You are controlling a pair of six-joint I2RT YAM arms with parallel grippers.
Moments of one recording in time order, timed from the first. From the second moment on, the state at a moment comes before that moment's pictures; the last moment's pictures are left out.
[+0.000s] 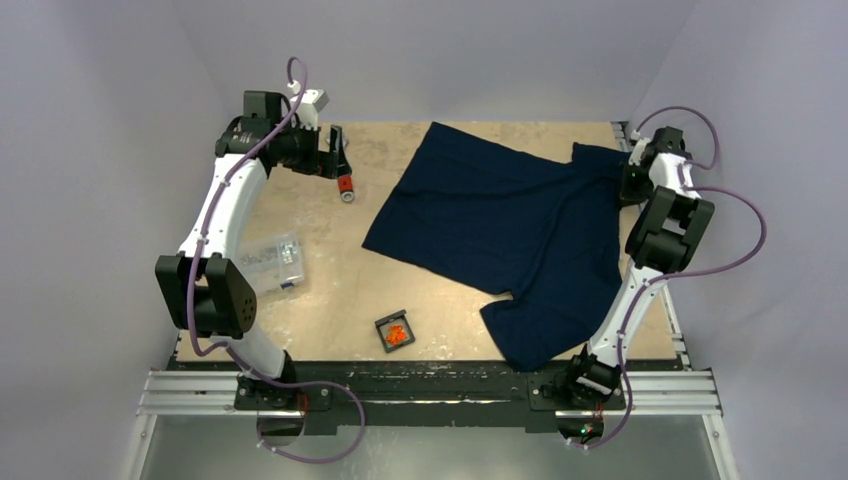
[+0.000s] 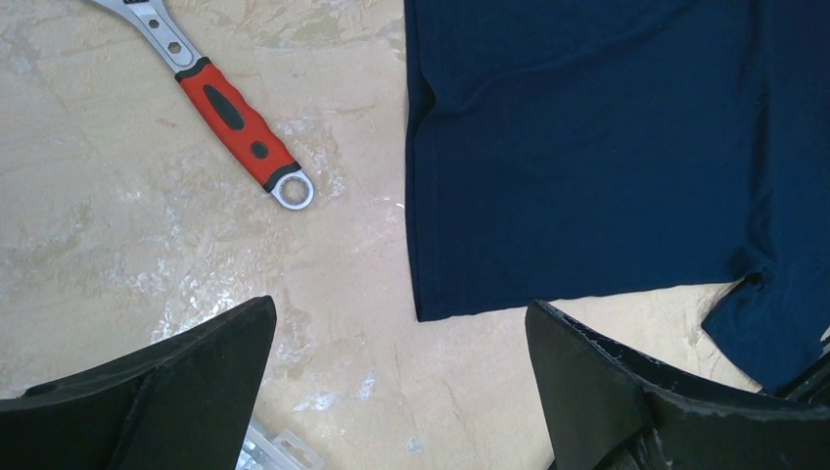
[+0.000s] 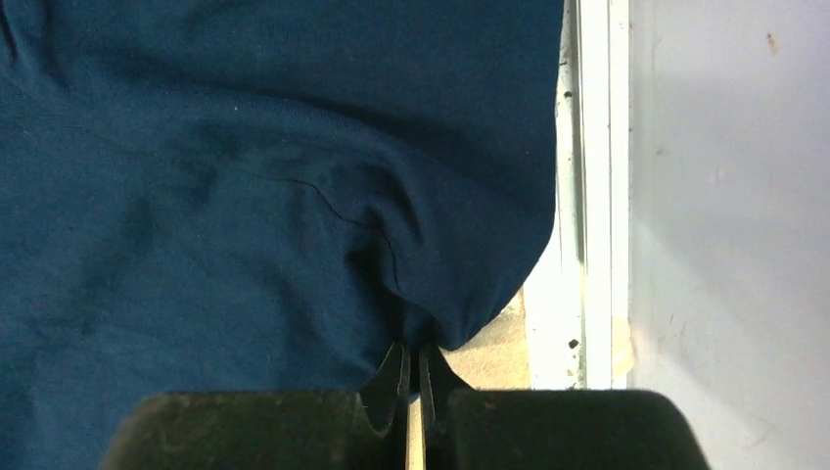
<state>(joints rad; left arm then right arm) -0.04 1.66 1.63 -0.75 0.47 0.07 -0.43 2.33 1.94 -0.74 -0.10 -0.25</state>
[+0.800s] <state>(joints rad) -0.40 2.07 1.98 -0.87 0.21 0.58 -0.43 2.33 1.98 -0.76 0.10 -0.48</state>
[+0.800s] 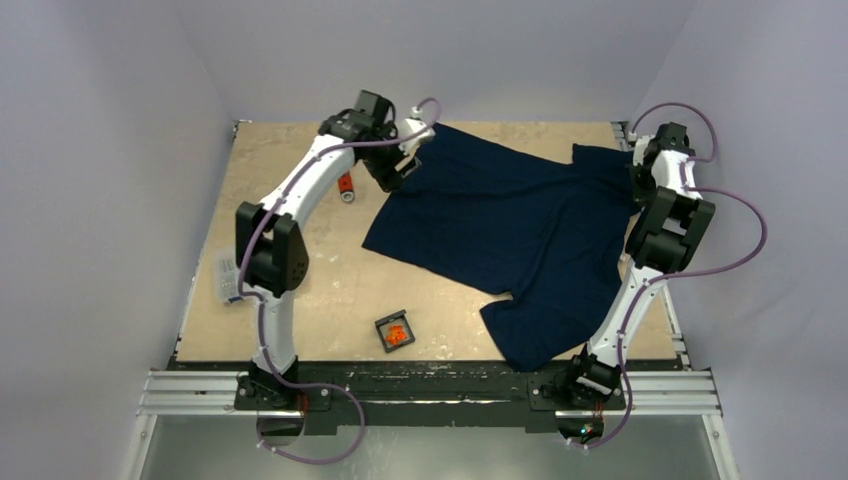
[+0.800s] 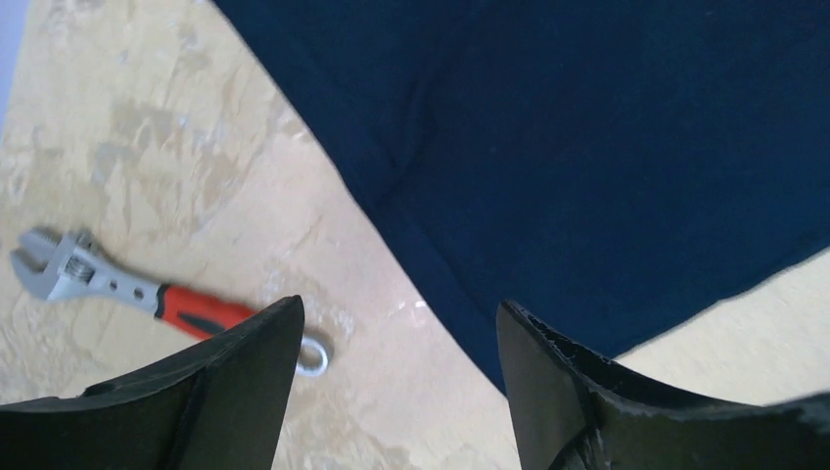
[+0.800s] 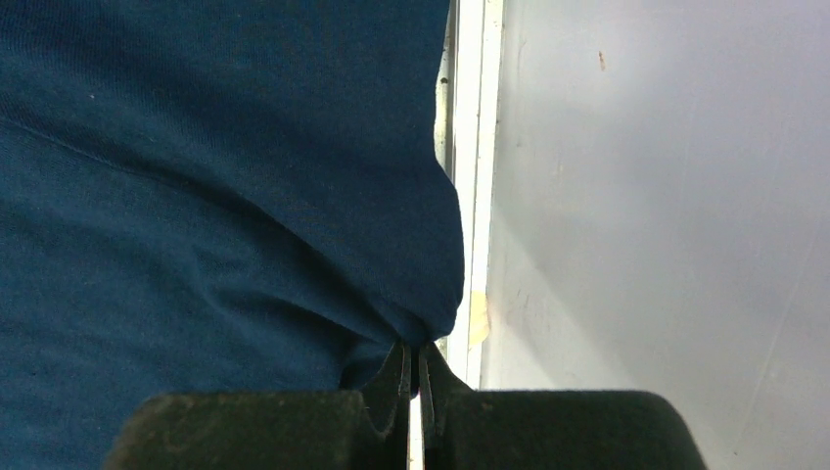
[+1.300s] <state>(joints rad) -0.51 2.34 2.00 -0.70 -0.14 0.91 -0.43 2.33 1.98 -0.76 0.09 -0.48</state>
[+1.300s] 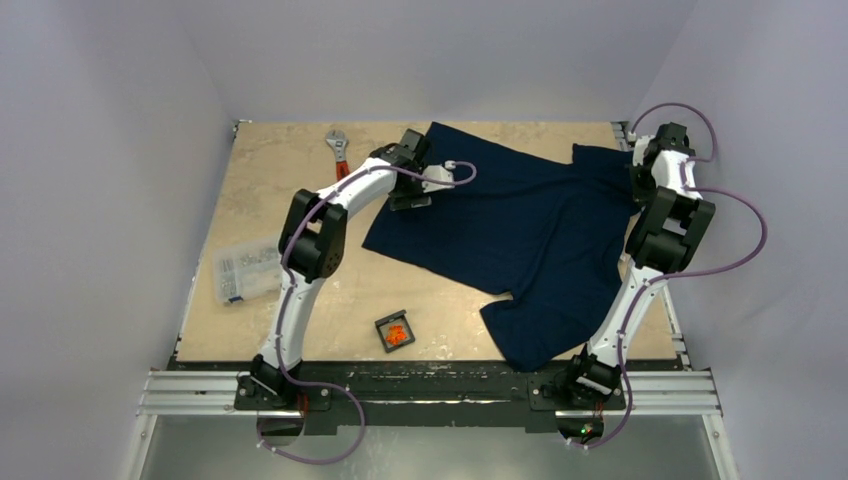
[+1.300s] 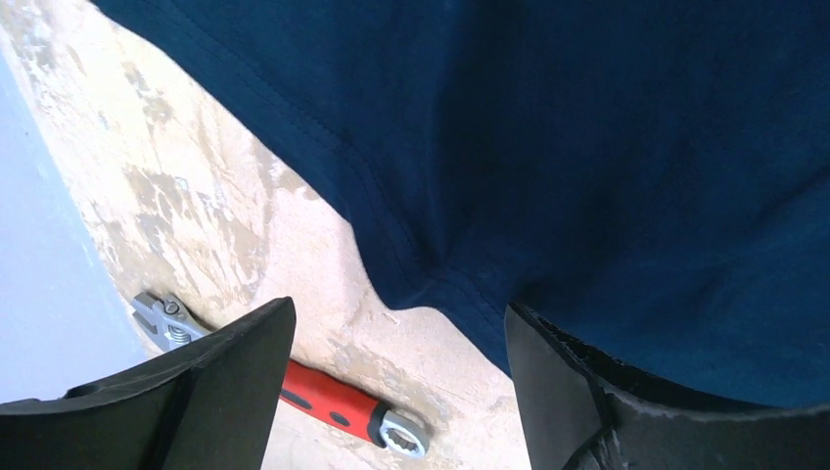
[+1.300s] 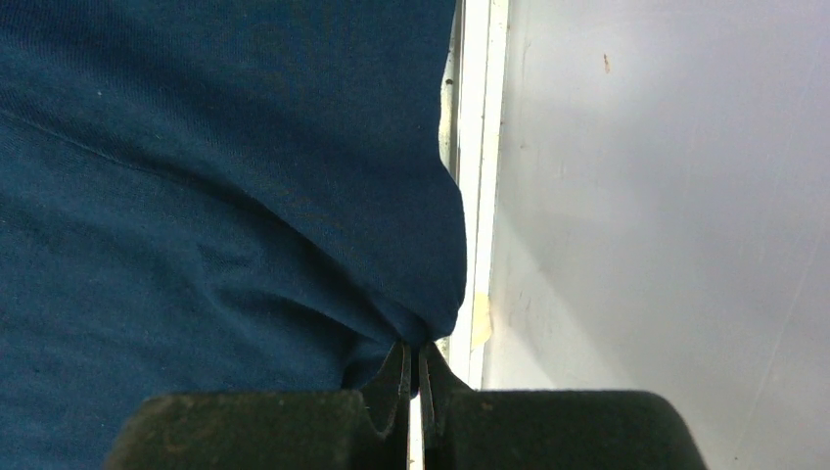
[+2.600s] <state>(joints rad) -0.32 2.20 1.66 -0.50 -0.23 1.27 -0.26 2.33 2.09 -0.70 0.05 -0.62</state>
